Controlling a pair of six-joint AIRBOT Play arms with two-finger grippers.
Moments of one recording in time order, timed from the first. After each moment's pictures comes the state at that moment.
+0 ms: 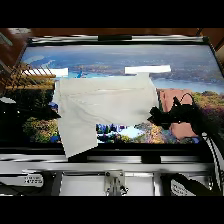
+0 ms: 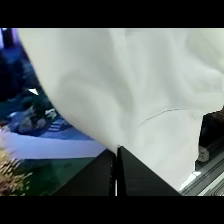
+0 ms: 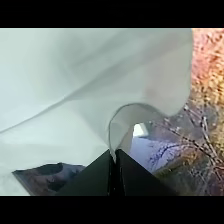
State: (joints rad) left arm 0.38 -1.52 1.01 0.77 -1.30 -0.88; right arm -0.06 -1.23 0.74 2.22 -0.90 -1.43
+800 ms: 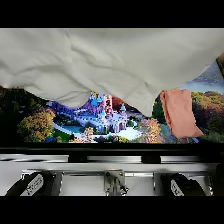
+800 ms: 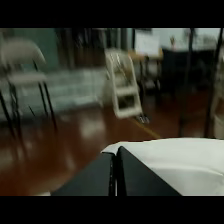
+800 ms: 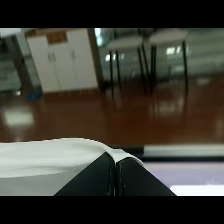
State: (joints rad) left arm 0.38 -0.94 1.93 0.42 -0.93 -0.96; right arm -0.06 -0.78 1.75 1.86 -0.87 -1.60
